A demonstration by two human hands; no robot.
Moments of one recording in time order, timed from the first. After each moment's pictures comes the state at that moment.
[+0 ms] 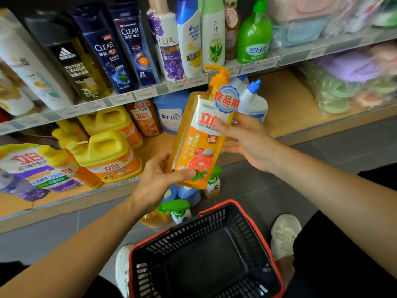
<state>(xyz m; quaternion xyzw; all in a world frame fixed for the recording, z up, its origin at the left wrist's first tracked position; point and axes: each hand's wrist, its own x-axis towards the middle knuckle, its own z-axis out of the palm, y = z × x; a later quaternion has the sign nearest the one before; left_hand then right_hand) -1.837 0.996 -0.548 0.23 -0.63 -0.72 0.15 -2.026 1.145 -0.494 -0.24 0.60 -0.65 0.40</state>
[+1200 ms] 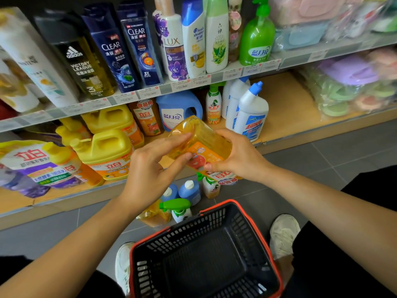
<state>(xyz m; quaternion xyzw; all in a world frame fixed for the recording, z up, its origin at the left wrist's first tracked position) -1.822 1.006 -0.489 0.09 -0.88 -0.32 0.33 -2.011 1.148 -0.526 -0.45 0.73 -0.46 0.23</state>
